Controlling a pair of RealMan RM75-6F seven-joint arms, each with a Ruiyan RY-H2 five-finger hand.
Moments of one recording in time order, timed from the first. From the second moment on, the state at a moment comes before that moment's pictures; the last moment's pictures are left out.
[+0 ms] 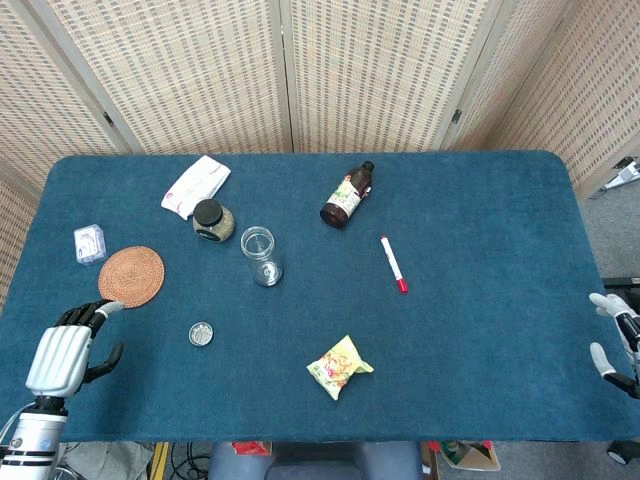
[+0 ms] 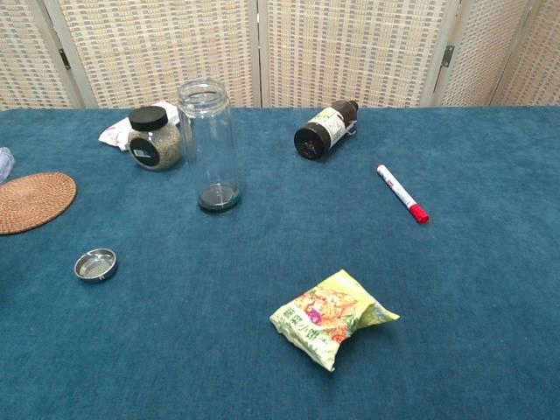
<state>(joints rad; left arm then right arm) -0.18 -1.12 -0.06 -1.89 1.43 1.42 0.26 -0.02 -1.00 0.05 -1.53 -1.60 1.64 0.19</state>
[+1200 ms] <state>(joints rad) -0.41 -1.17 -0.07 -1.71 1.50 1.10 0.11 -0.03 -0.97 0.06 -1.58 -1.59 1.66 0.15</state>
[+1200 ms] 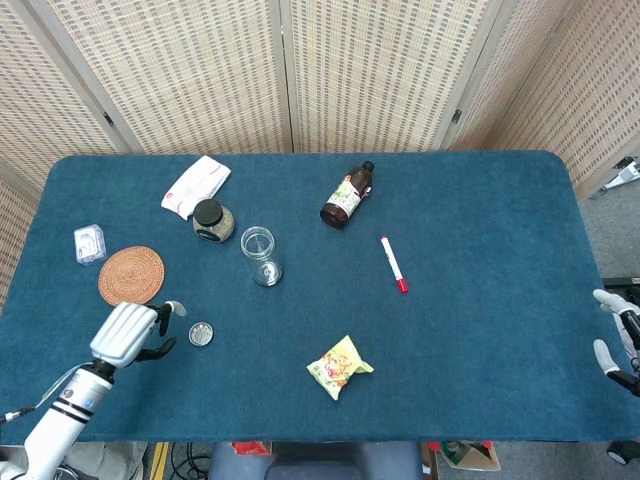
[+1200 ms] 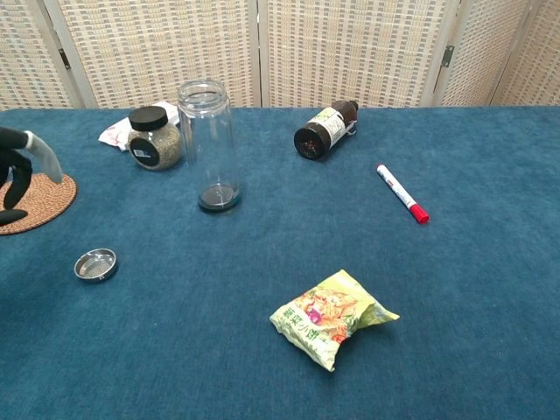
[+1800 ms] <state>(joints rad) -0.54 -1.32 -0.08 -1.58 1.38 0.92 0.20 -0.03 -0.97 0.06 -1.56 -1.58 1.65 0.17</state>
